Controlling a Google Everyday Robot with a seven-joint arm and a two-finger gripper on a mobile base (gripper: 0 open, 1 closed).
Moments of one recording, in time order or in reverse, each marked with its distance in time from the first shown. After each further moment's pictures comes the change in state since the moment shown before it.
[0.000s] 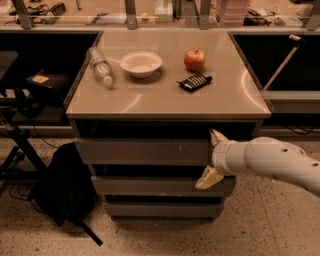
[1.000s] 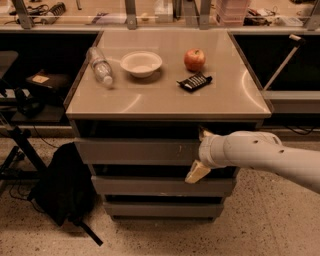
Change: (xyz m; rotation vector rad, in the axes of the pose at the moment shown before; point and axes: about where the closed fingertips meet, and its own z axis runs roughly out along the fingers) arm -0.006 -0.011 0.041 -0.022 0.039 -0.003
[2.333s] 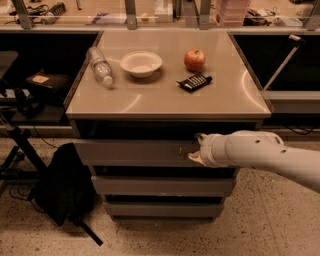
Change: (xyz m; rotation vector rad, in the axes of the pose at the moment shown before) arm -0.001 0.000 0.000 0.000 -0.002 0.001
